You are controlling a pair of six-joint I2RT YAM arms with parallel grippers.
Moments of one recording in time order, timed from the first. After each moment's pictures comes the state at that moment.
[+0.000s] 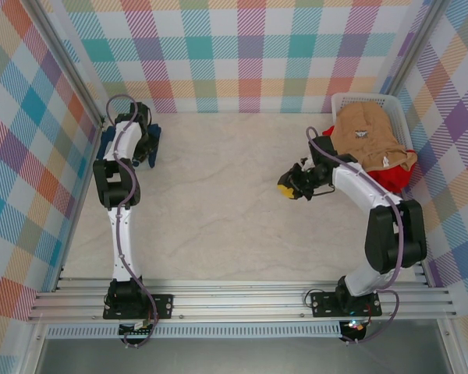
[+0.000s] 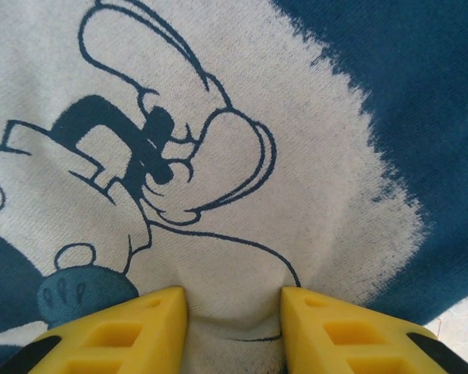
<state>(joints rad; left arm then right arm) 0.06 2.56 2.34 -1.07 -0.14 -0.81 0.24 1.60 1.16 -0.71 -0.62 0.87</state>
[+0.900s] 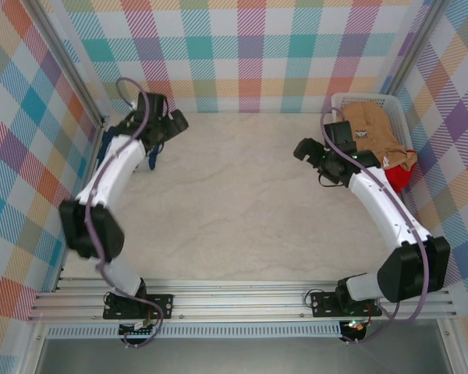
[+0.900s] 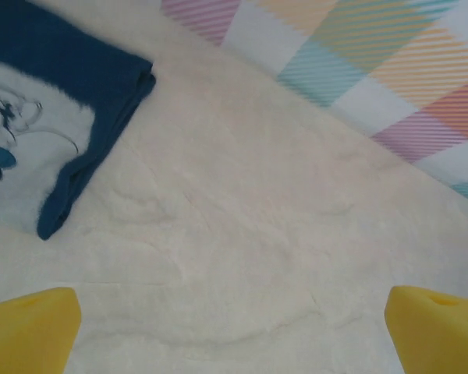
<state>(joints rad) -0.24 1.61 1.54 -0.65 -0.22 -0.64 0.25 1.36 1.26 -0.73 0.12 0.72</state>
